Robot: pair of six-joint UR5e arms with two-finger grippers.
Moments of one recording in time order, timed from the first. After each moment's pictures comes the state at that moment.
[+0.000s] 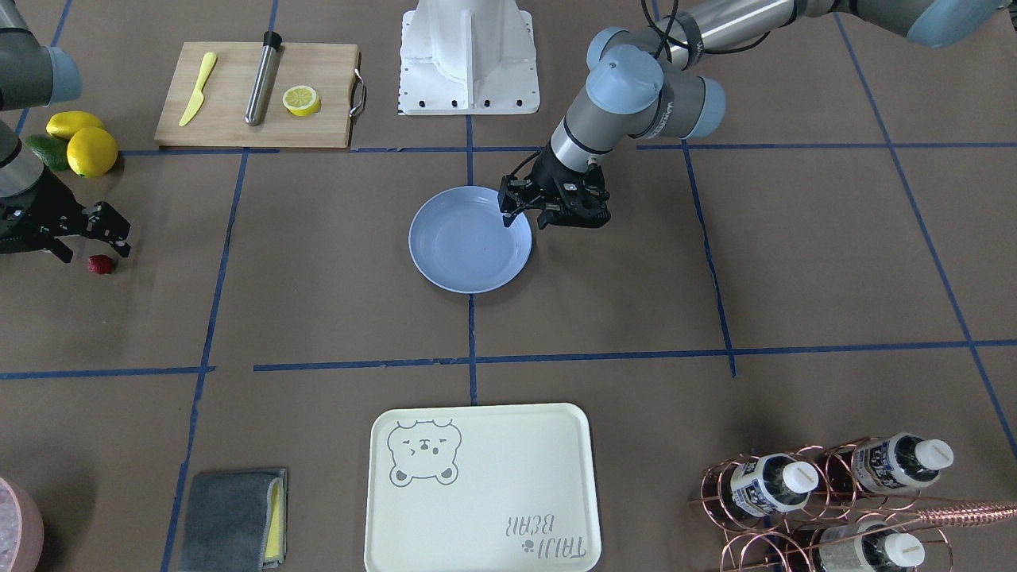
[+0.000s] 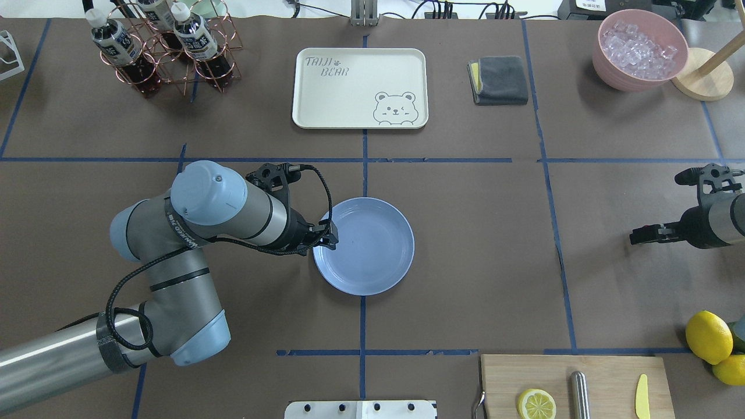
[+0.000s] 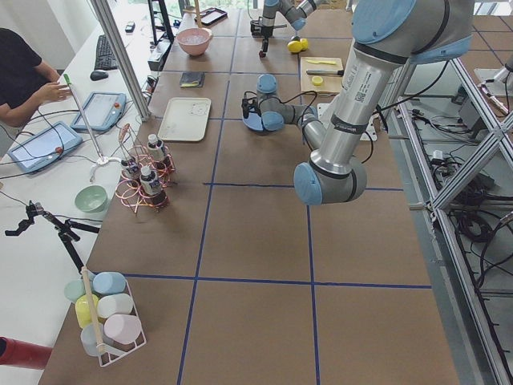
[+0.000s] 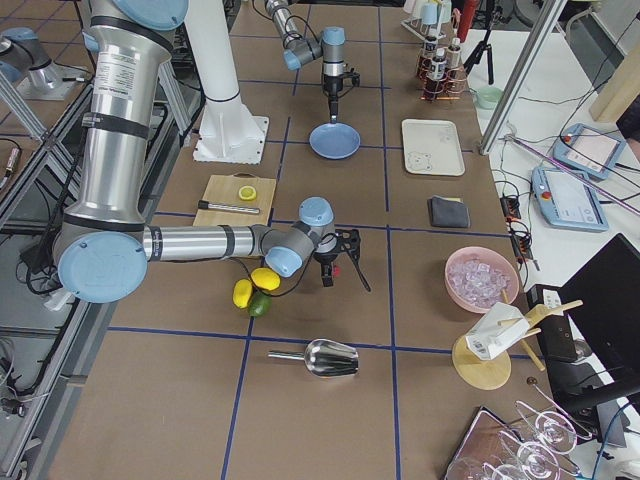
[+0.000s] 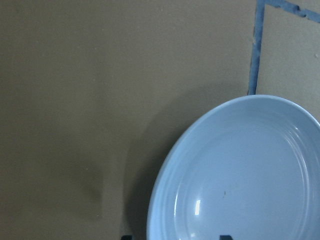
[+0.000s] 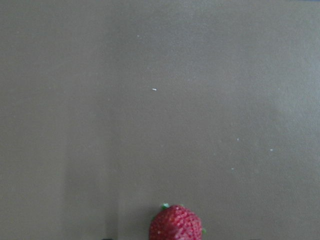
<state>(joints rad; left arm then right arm) -0.49 -2.10 -1.64 -2.07 -1.96 -1.46 0.84 -1.75 1.67 -0.78 2.02 0.91</state>
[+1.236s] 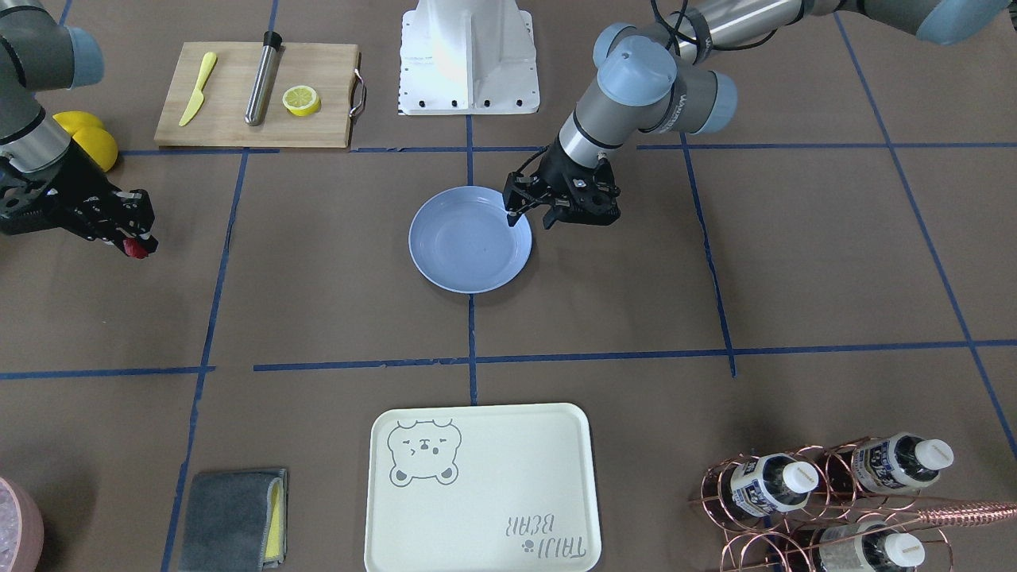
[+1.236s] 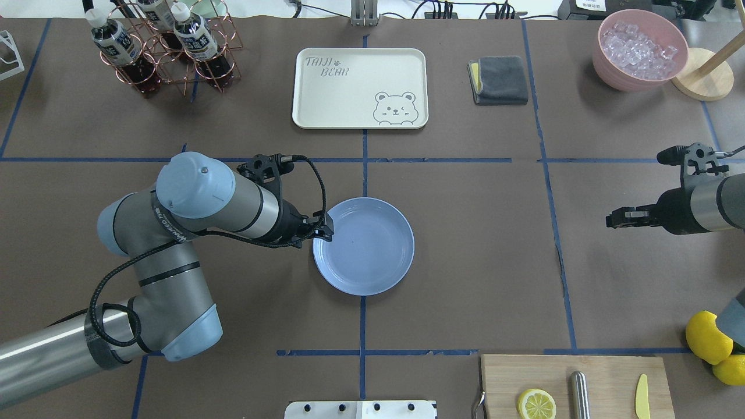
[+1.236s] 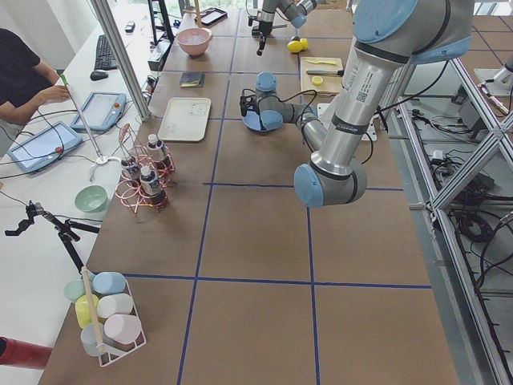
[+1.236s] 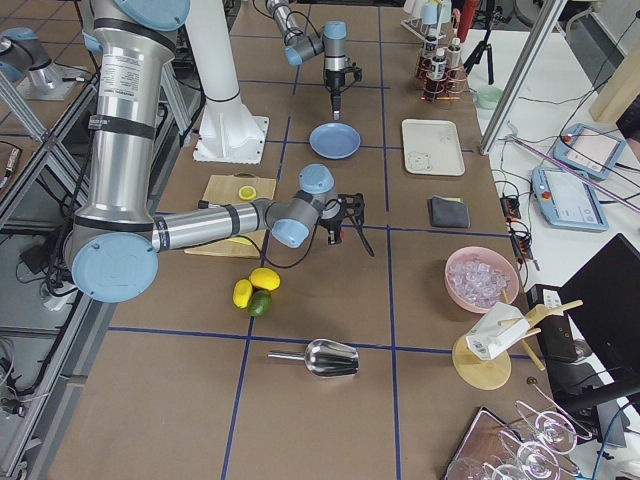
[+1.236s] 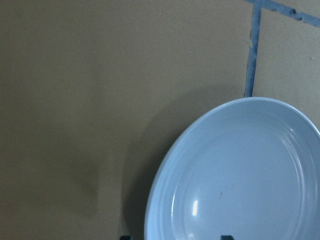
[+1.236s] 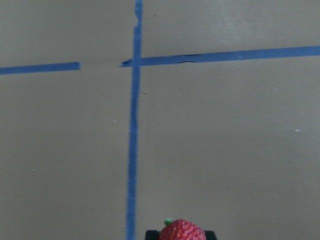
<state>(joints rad) -0.53 -2.07 -1.69 -2.07 -1.96 -1.45 0.80 -1.69 1.85 -0.80 2.02 1.13</state>
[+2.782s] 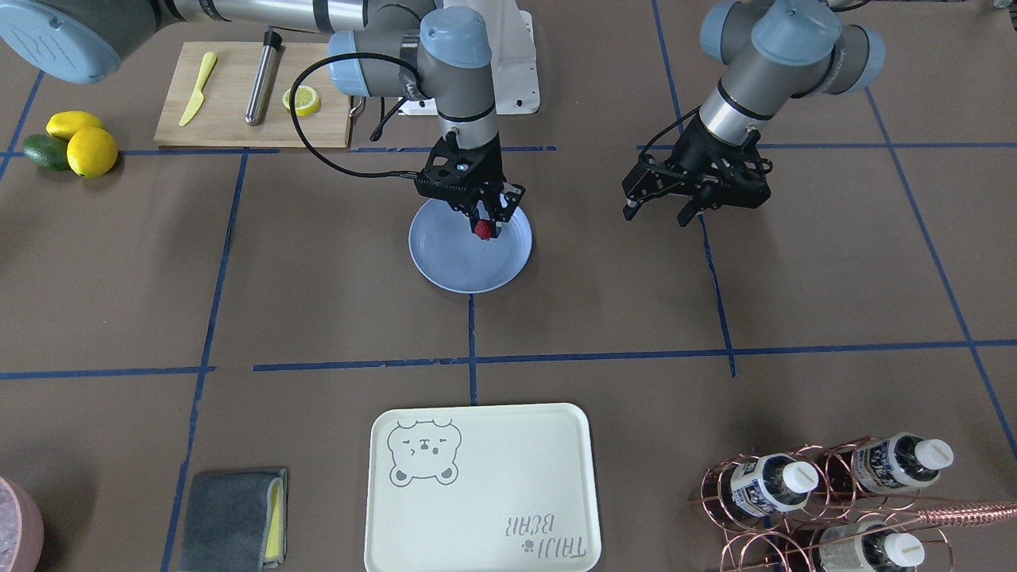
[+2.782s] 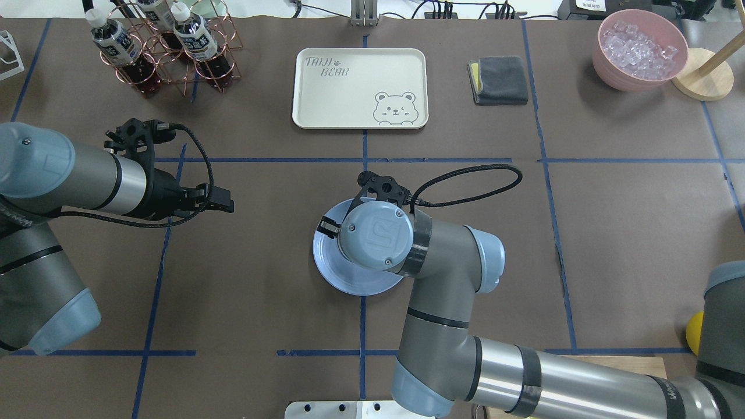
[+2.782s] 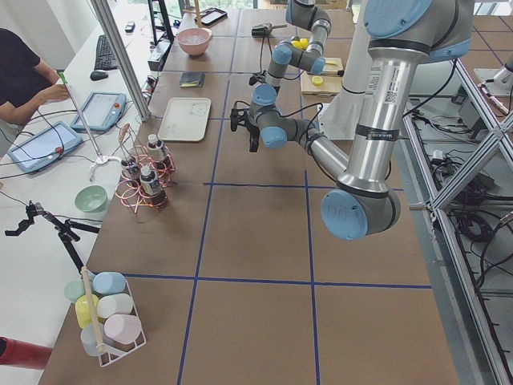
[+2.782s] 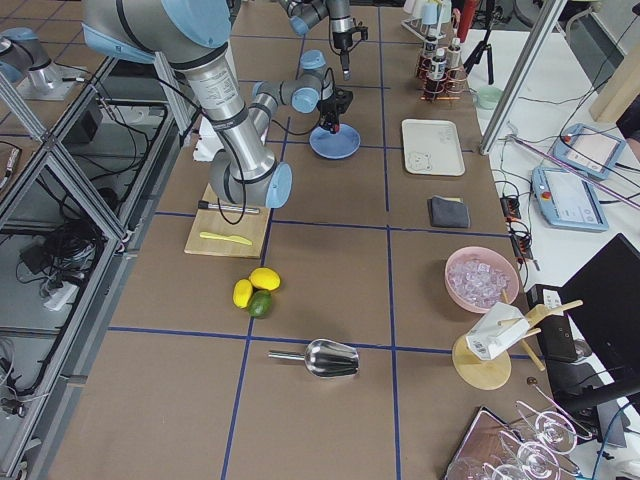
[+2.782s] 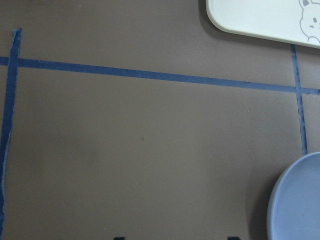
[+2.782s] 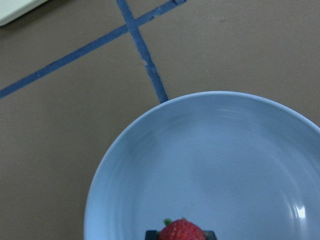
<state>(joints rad) -0.68 -1.78 -1.91 -2.06 -1.98 -1.27 0.34 -0.80 1.55 -1.43 1.57 1.78</state>
